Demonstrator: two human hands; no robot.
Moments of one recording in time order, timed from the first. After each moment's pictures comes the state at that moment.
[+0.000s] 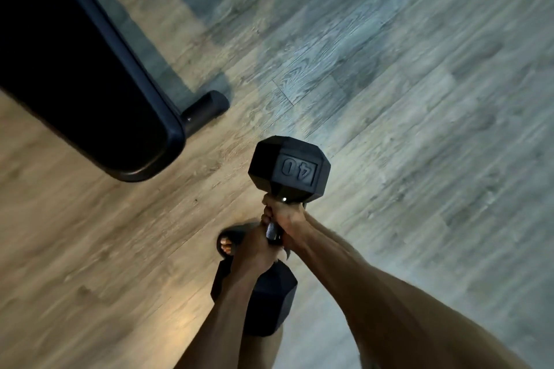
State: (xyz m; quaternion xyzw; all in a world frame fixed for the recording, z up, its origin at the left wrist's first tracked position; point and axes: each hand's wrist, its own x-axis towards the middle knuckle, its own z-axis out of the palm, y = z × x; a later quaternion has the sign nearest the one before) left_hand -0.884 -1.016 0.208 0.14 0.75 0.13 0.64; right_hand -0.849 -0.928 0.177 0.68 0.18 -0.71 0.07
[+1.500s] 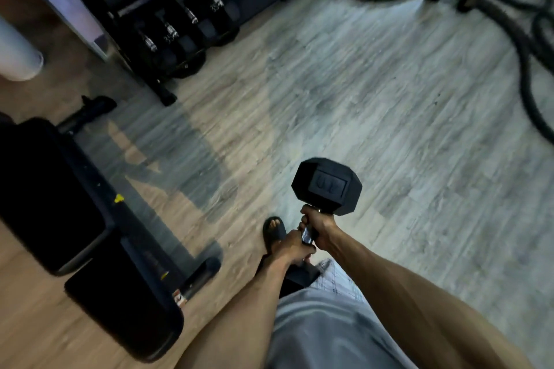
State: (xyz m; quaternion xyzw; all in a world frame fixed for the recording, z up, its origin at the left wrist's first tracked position) left_hand -0.974 -0.563 0.444 0.24 0.73 0.13 0.63; right_hand -0.924 -0.482 0.493 0.68 0.25 -0.69 -0.10
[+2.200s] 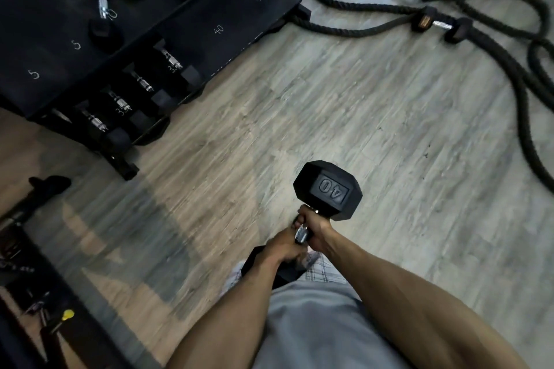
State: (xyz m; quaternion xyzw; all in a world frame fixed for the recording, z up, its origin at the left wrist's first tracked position) left_hand -1.113 -0.108 0.495 0.33 0.73 0.04 0.59; right_hand -1.045 -0.034 0.472 0.67 0.17 -0.72 -0.11
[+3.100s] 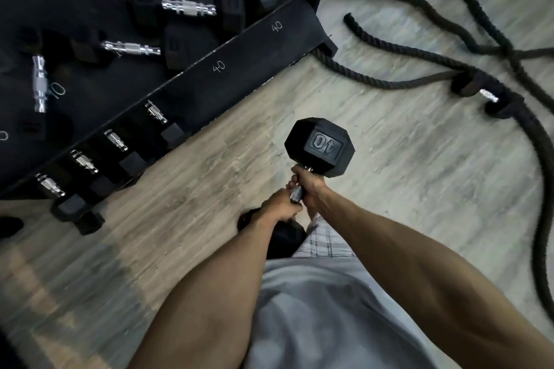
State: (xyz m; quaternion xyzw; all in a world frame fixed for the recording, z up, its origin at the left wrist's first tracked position) left_hand -1.422 0.425 0.441 0.23 0.74 0.13 0.61; right_hand -1.376 0.512 0.444 0.68 0.24 -0.69 -0.04
